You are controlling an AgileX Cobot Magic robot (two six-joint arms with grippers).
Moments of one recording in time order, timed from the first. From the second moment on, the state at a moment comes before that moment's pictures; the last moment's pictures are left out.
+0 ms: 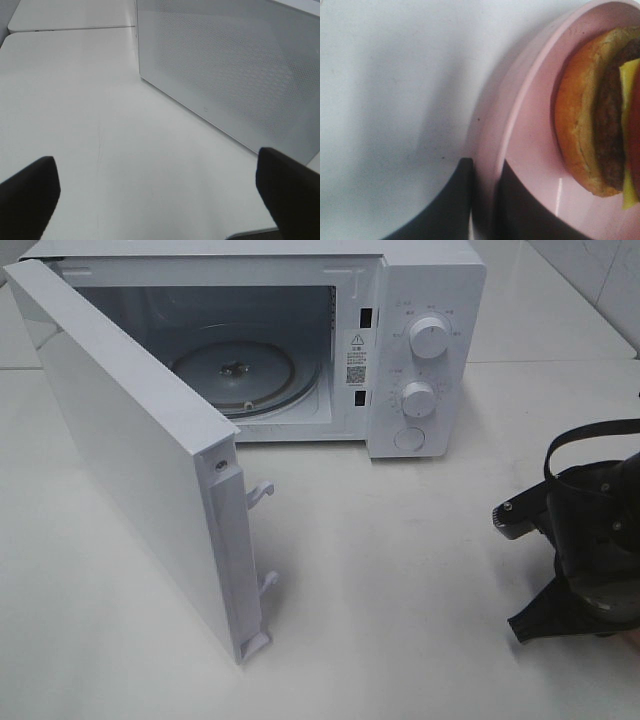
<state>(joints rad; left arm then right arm) 0.00 0.00 -0.52 -0.16 1.07 0.09 0.62 1.74 -0.54 -0.99 0.69 1.25</state>
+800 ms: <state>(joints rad) 0.00 0.00 -0.52 -0.16 1.07 0.09 0.62 1.63 -0.54 -0.95 0.69 1.17</state>
